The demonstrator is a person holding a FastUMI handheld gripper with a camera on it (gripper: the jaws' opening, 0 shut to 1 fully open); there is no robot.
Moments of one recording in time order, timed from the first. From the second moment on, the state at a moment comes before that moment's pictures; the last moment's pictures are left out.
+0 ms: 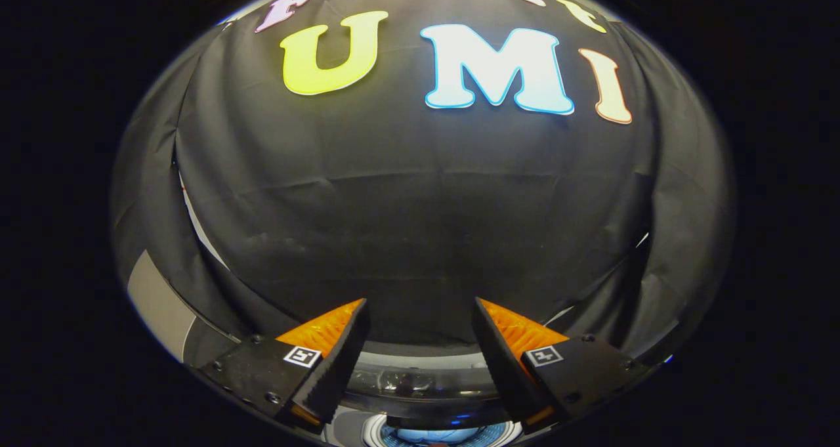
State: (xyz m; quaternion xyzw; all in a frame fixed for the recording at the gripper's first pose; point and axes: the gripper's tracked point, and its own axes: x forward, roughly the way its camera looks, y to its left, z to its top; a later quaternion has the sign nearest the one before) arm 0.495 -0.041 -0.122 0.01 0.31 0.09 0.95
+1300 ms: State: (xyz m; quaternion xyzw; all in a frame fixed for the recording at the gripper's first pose) arm 0.481 -0.041 -0.117 0.01 0.25 0.09 0.96
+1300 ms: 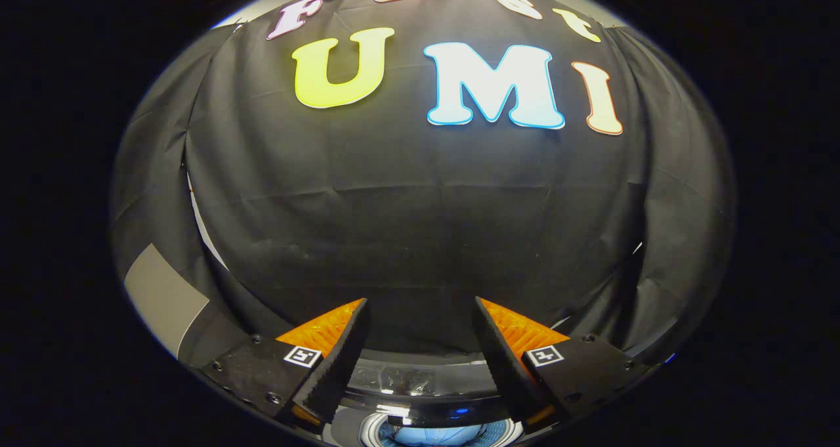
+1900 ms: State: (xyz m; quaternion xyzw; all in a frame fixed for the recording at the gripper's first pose) arm 0.428 -0.048 -0.121 0.01 0.20 0.08 0.98
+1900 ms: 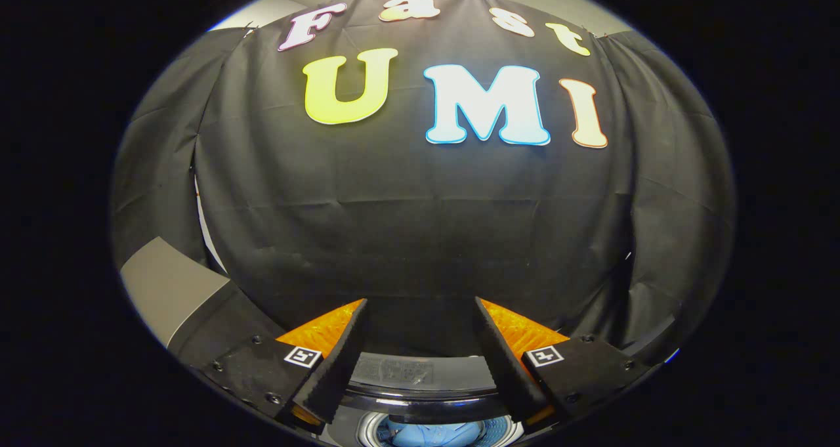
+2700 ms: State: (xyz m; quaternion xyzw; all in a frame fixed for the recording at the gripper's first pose) arm 0.253 -0.049 -0.226 -0.03 0.28 0.09 0.95
